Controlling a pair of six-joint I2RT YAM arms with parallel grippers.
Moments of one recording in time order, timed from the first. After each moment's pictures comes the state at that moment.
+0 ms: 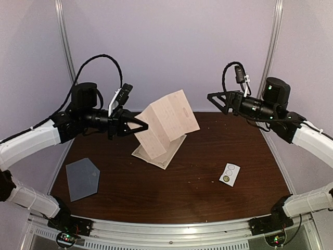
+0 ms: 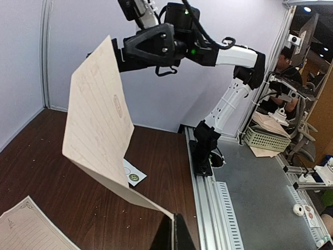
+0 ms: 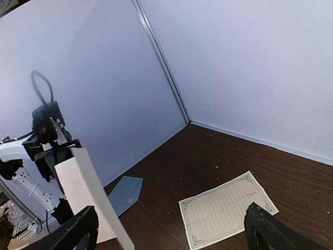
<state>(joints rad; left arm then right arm) -0.65 1.27 1.08 -0.03 0.98 -0.05 0.53 1.13 1.06 0.05 -0.49 0.35</state>
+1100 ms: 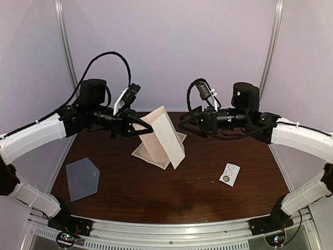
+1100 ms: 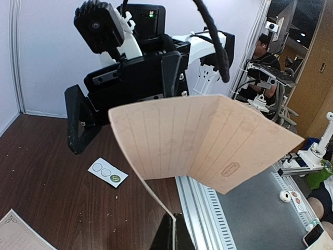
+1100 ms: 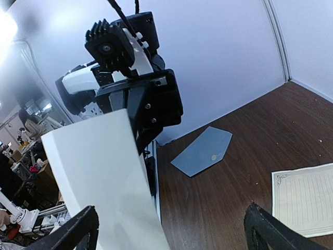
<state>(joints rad) -0.69 1.35 1.20 -0.16 1.08 0.06 0.74 1.36 1.13 0.09 -0.79 0.36</state>
